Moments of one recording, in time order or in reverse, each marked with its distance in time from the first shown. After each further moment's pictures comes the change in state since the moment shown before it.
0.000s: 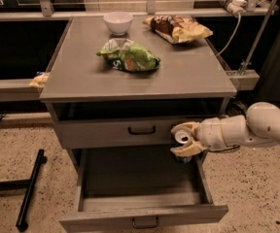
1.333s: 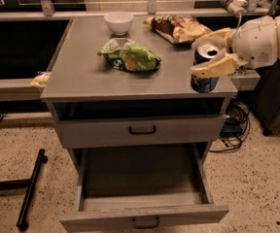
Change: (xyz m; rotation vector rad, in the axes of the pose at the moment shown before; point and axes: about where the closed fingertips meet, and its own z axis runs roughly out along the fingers) arm -0.248 -0.058 -0.158 0.142 -0.035 -0.149
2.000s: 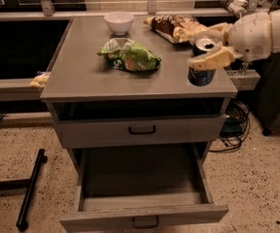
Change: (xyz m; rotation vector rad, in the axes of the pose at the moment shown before) arm 0.001 -0.023 0.005 0.016 -0.016 0.018
